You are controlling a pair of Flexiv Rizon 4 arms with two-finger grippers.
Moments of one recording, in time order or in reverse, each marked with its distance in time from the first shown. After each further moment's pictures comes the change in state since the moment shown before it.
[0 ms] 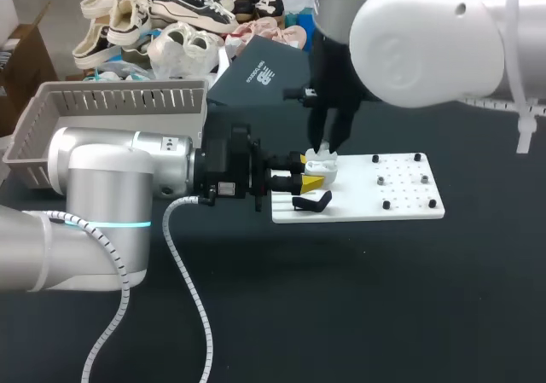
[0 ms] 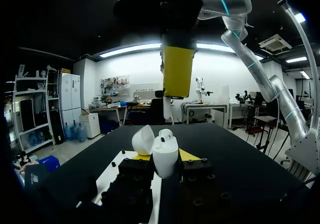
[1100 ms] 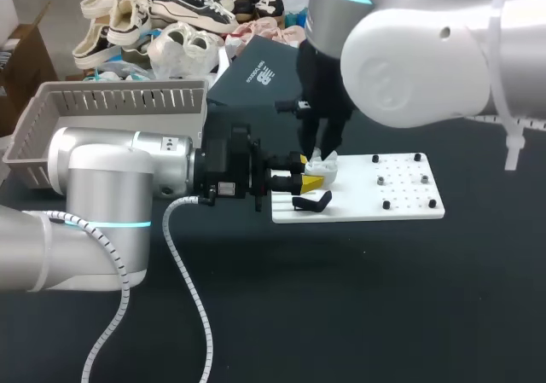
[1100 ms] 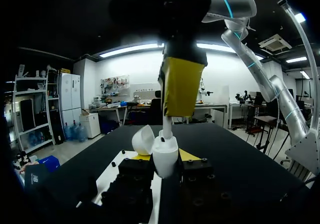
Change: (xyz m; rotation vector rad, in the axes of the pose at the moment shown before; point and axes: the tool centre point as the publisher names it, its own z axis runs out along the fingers) left arm 0.000 0.000 0.000 0.000 0.000 0.000; right arm 0.000 0.008 0.015 -0.007 -0.019 -0.114
